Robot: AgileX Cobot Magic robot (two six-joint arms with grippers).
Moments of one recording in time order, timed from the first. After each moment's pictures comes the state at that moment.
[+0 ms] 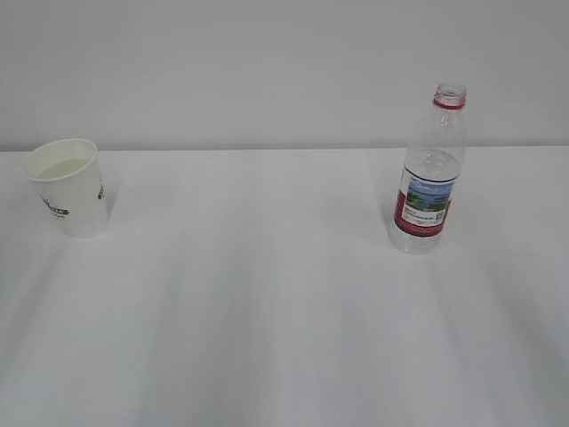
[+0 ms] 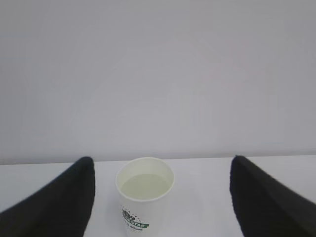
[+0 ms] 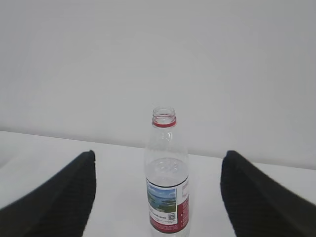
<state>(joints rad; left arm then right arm) -0.11 0.77 -0.33 0.04 -0.30 -0.13 0.28 0.65 -0.29 0.07 -0.19 -0.06</state>
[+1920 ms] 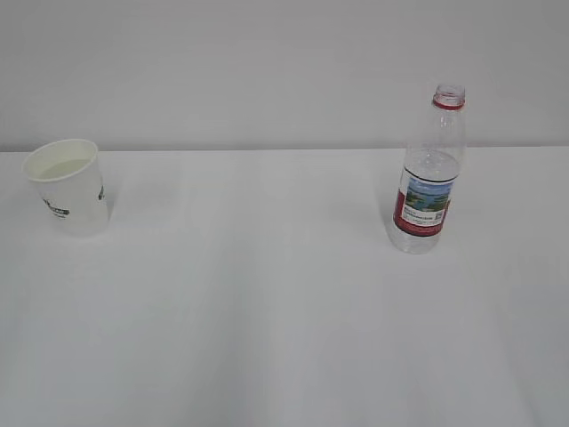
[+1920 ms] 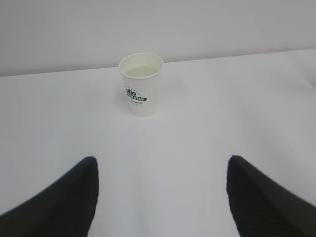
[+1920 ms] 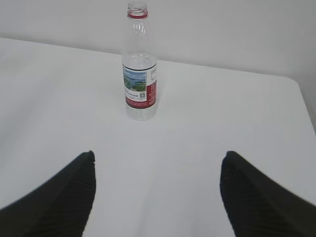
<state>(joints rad) -0.11 0.05 -0.52 -0.06 0.91 0.02 0.28 0.03 -0.47 -0.11 0.91 0.03</state>
